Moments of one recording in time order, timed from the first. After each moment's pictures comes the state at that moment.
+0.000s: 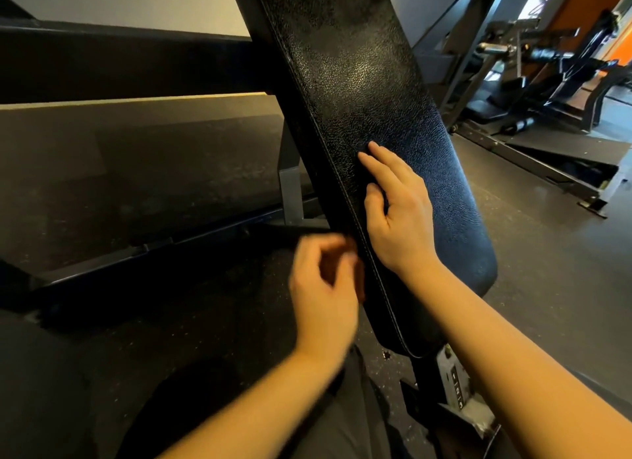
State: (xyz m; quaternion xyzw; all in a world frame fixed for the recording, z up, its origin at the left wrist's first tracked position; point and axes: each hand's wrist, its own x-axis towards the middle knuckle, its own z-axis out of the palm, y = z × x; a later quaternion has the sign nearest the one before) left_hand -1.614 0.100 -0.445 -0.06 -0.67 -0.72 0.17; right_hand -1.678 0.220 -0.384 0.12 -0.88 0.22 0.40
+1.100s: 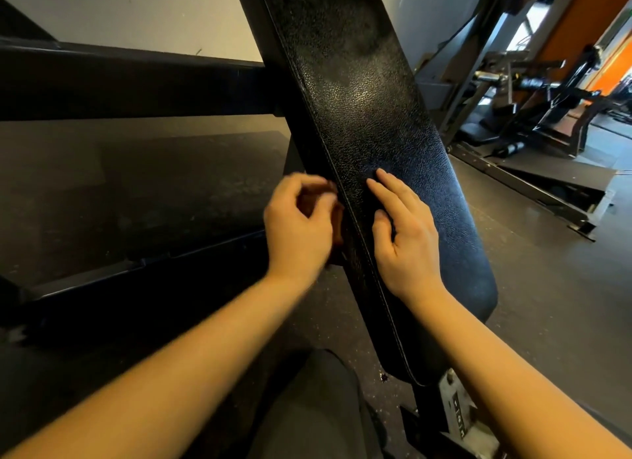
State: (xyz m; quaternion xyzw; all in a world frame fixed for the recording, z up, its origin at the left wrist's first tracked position) left_hand -1.709 0.063 -0.387 -0.10 -0.69 -0.67 0.27; right_hand -1.678 0.220 -0.385 0.11 -0.88 0.21 0.40
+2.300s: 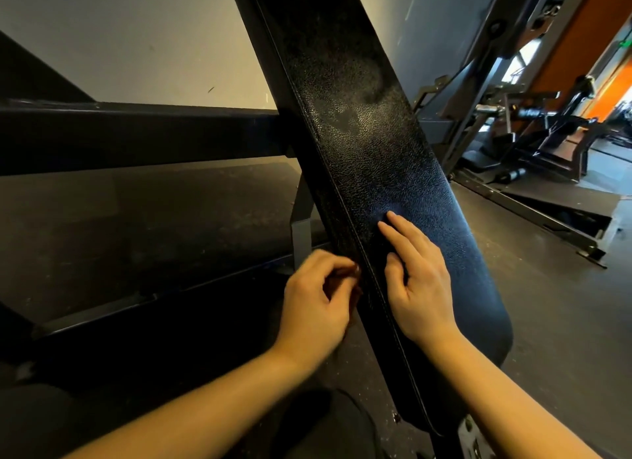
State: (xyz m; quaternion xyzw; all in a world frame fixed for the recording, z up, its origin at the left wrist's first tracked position) left_hand -1.679 0.051 -0.409 -0.24 -0.73 -0.59 0.26; right_hand -1.680 0.222 -0.385 0.12 -0.89 0.22 0.39
